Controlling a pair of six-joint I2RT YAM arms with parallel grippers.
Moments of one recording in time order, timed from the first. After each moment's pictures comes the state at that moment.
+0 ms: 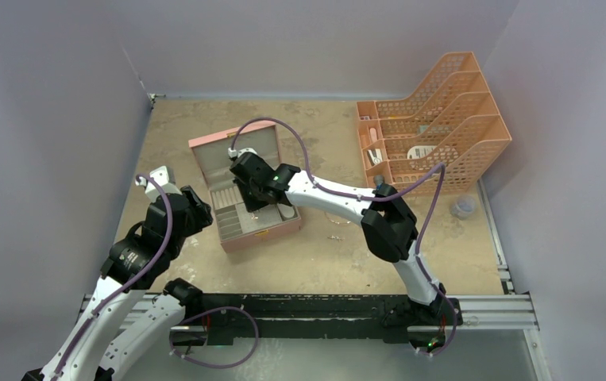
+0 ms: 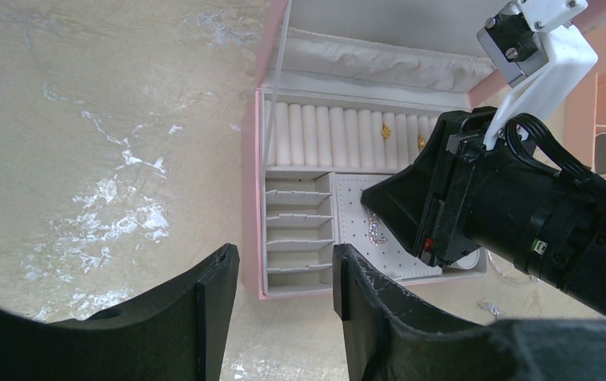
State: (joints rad) left arm -0.49 0.58 0.85 -0.90 -0.48 -0.72; right arm 1.04 2.15 1.85 -0.60 0.11 0.49
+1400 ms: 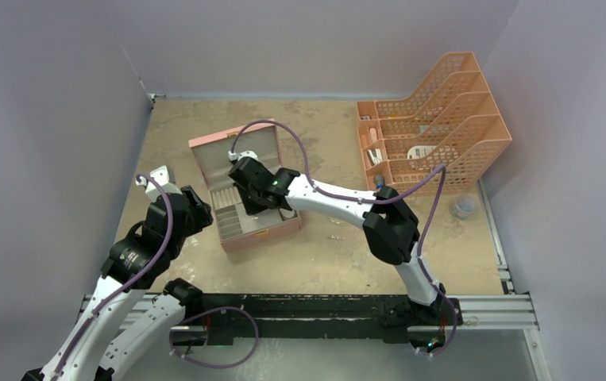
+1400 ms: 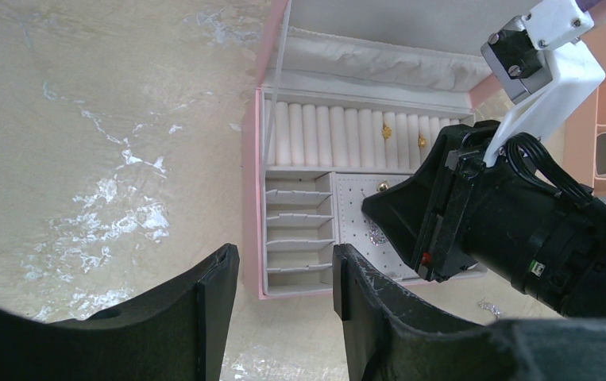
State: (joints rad) left arm -0.49 0.58 0.85 -0.90 -0.48 -0.72; right arm 1.06 2.12 1.81 -0.59 0.15 0.52
